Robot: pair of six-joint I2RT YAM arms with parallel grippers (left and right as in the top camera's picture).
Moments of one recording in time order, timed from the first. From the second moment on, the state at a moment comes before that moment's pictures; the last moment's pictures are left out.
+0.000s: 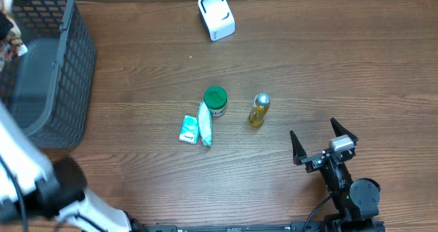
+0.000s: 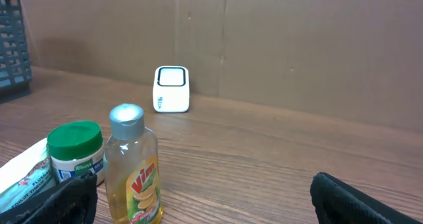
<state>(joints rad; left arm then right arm) 0.52 1.88 2.51 -1.37 0.14 -0.26 0.14 0.01 0.02 -0.02 -0.15 -0.06</state>
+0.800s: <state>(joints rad) -0.04 1.71 2.10 -1.55 0.04 -0.51 0.14 0.01 0.02 -0.02 -0.15 -0.06</state>
